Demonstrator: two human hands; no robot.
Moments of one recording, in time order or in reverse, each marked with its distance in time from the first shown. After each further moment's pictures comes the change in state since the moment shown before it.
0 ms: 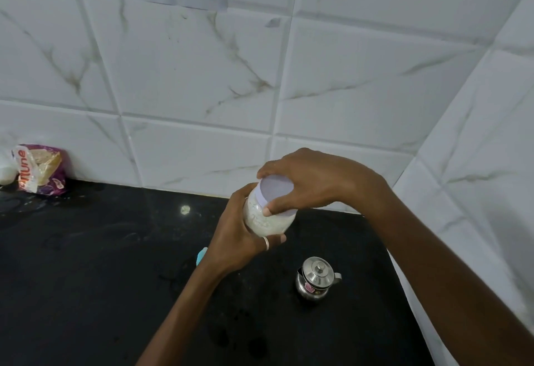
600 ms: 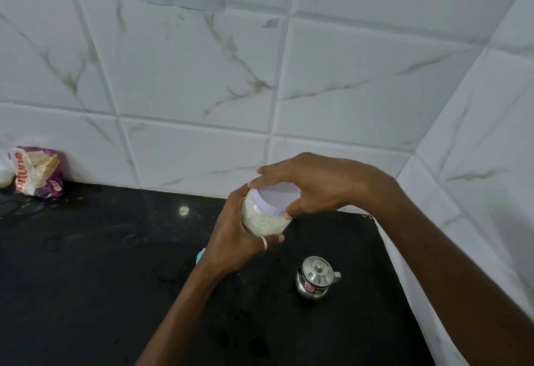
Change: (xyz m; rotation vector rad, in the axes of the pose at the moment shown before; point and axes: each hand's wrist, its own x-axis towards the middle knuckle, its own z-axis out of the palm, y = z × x) left_hand -0.004 0.005 -0.003 -0.022 0.015 0.011; right_hand -0.012 0.002 -0.005 0.027 -0.050 -0.125
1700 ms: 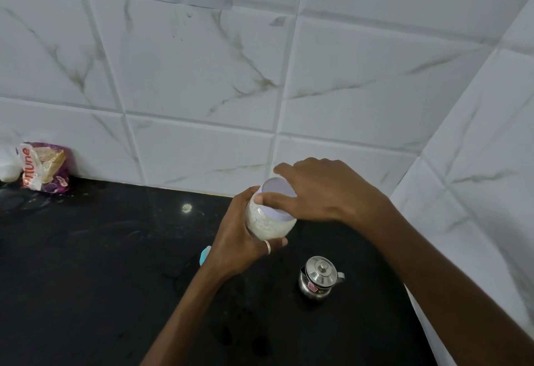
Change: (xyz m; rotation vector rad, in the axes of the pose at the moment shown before) left_hand -0.005 -0.020 0.003 -0.079 -0.007 -0.038; right_hand 0.005 -0.009 0.028 -0.232 0.208 0.255
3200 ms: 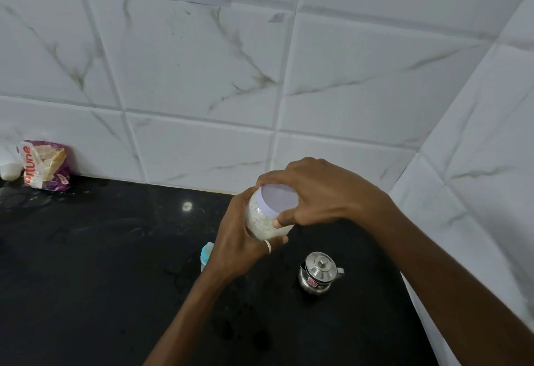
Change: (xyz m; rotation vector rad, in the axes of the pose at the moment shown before) left_hand -0.007 0.005 0.003 0.049 0.057 0.123; right_hand -0.007 0.004 -0.001 0.154 -0.053 -0.169
